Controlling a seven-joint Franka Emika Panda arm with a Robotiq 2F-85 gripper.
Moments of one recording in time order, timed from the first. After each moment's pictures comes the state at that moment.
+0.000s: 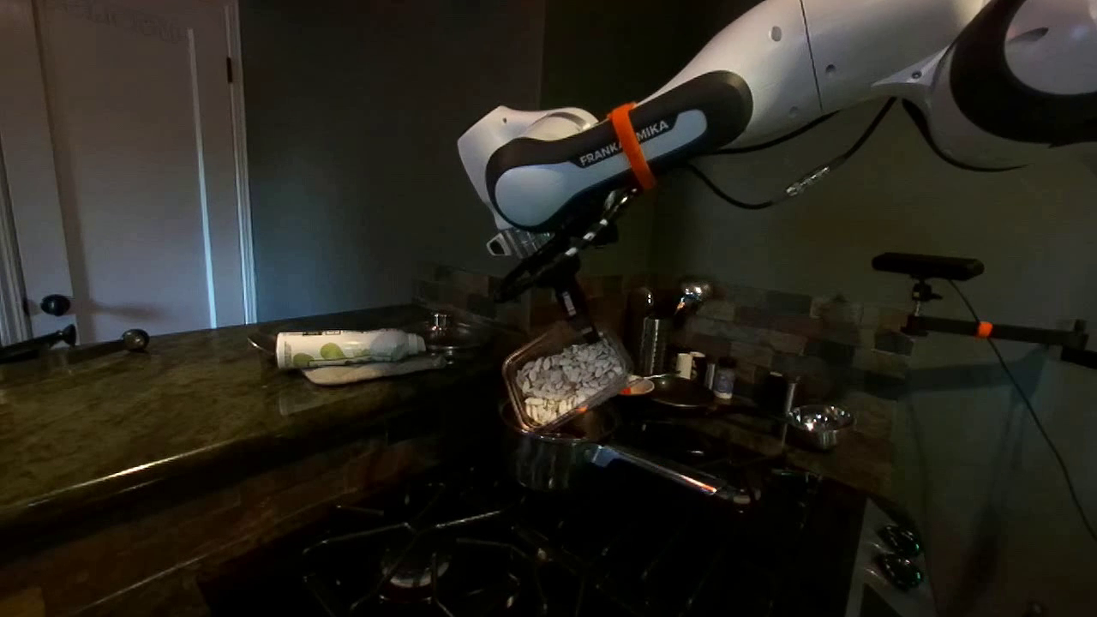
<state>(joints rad) 0.06 0.31 0.05 -1.56 -0.56 1.58 -0.48</state>
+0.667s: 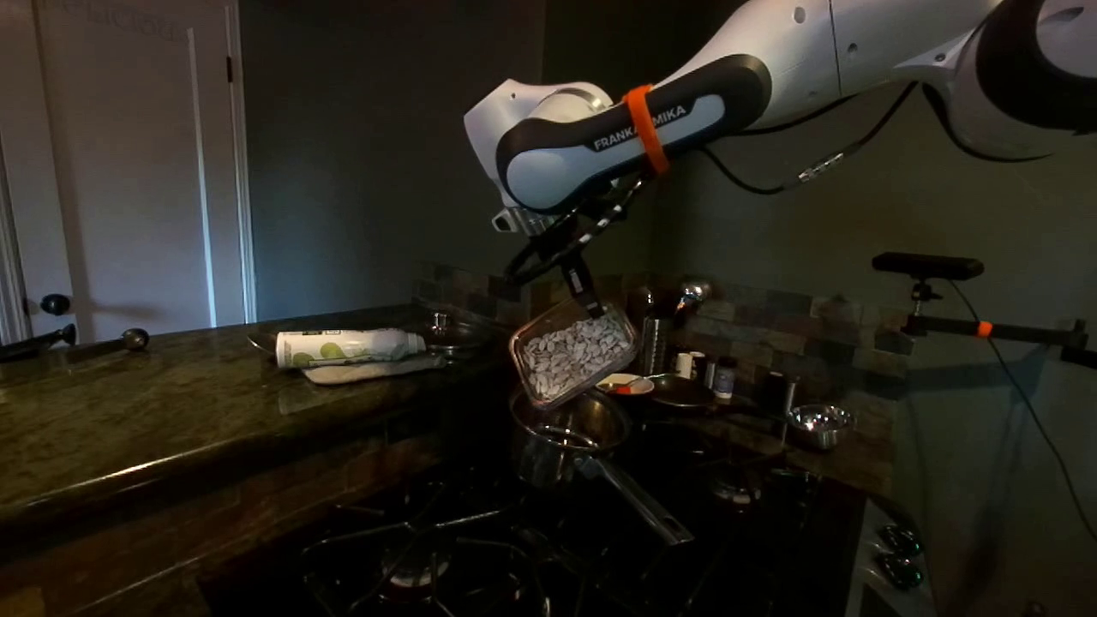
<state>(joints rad) 0.06 0.27 0.04 -1.56 -0.64 1.58 -0.49</state>
